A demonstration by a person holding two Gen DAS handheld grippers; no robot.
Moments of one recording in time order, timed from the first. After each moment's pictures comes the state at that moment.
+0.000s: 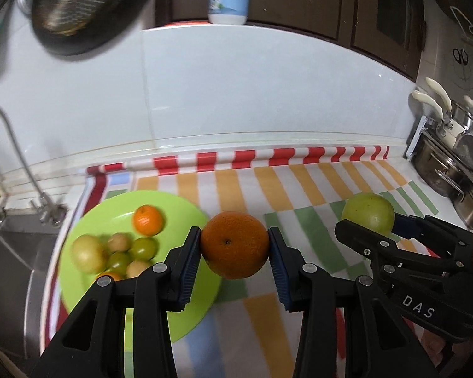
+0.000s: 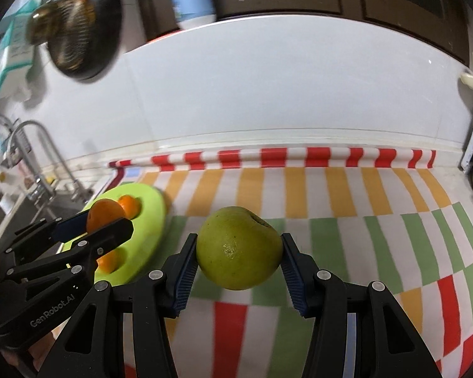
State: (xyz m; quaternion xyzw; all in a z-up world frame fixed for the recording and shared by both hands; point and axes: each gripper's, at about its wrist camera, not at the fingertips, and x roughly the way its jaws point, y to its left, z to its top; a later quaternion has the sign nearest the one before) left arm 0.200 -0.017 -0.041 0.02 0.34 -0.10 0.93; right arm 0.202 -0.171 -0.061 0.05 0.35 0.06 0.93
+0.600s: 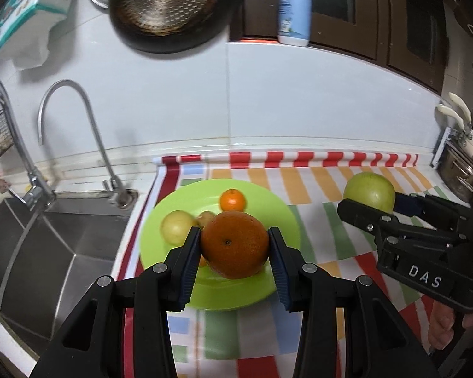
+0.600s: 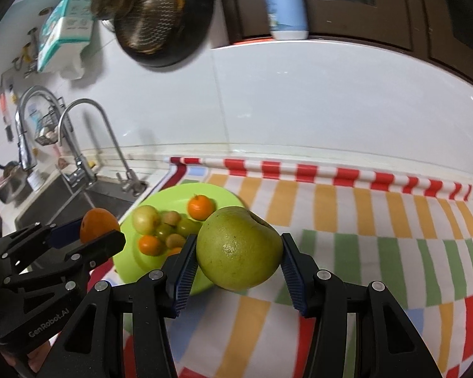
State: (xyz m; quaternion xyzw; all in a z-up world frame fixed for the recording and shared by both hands) left arm 0.153 0.065 -0.028 0.02 0.33 -0.03 0.94; right arm 0.187 -0.094 -0.041 0.01 0.32 0.14 0.94
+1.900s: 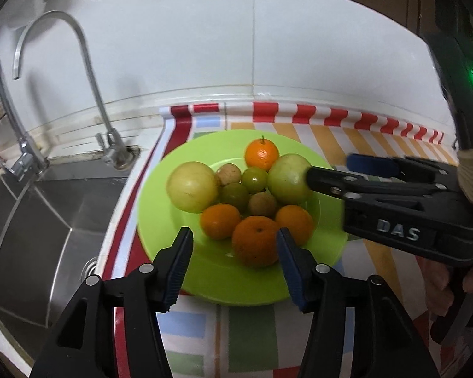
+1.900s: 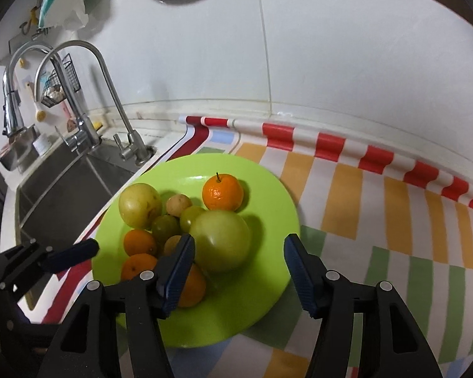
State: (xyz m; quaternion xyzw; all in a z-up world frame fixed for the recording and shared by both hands) left arm 0.184 0.090 -0.083 0.01 0.39 -0.01 0.92; right arm 0.265 -0.039 -0.102 -0.02 0.38 0.20 0.90
